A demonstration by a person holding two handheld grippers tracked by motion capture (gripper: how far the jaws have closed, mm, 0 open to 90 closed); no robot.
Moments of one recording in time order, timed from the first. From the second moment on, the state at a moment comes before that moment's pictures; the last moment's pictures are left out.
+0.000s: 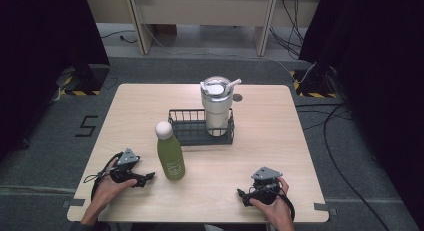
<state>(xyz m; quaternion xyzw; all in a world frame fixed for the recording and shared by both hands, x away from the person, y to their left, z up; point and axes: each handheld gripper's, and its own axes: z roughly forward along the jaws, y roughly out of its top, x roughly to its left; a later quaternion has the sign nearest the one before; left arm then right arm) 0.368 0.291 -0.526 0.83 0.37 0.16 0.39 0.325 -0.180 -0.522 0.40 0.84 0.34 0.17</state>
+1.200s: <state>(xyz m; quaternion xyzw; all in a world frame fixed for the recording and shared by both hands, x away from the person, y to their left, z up) 0.341 0.278 -0.505 0.79 0.29 0.16 0.51 0.326 -0.180 -0.522 0.40 0.84 0.34 0.16</state>
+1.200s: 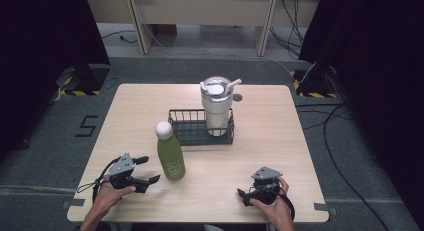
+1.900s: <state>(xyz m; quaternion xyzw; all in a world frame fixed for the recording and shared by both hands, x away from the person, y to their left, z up) 0.334 0.257 -0.499 0.79 0.27 0.16 0.53 0.327 -0.180 -0.522 0.40 0.84 0.34 0.17</state>
